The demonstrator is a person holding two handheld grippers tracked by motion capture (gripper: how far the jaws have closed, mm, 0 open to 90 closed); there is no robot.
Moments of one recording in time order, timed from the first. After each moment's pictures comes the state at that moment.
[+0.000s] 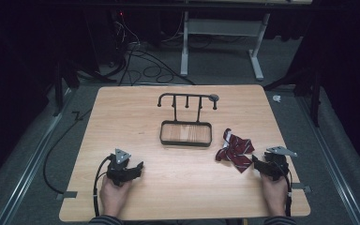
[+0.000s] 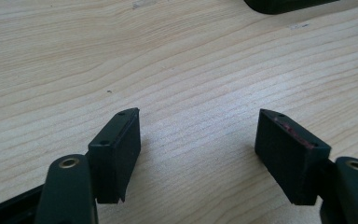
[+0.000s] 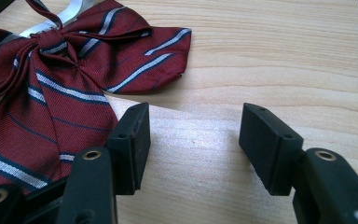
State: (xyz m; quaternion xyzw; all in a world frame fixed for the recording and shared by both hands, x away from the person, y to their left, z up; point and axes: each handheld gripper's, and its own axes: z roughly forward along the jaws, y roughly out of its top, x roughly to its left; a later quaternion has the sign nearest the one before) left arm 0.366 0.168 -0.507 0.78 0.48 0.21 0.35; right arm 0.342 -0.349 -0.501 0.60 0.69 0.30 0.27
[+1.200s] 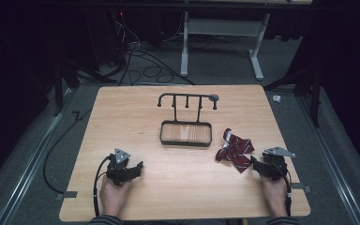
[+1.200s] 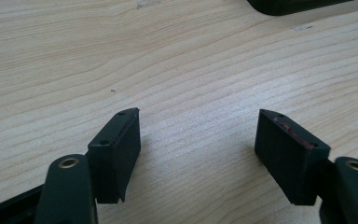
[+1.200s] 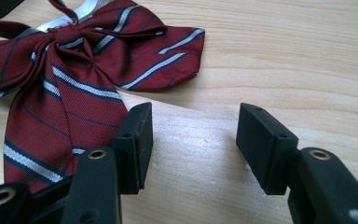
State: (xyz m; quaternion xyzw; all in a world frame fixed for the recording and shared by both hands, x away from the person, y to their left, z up) left arm 0.366 0.169 -0.507 0.77 0.48 0.21 0.35; right arm 0.339 -0.344 -0.501 0.58 0.70 0.30 0.27
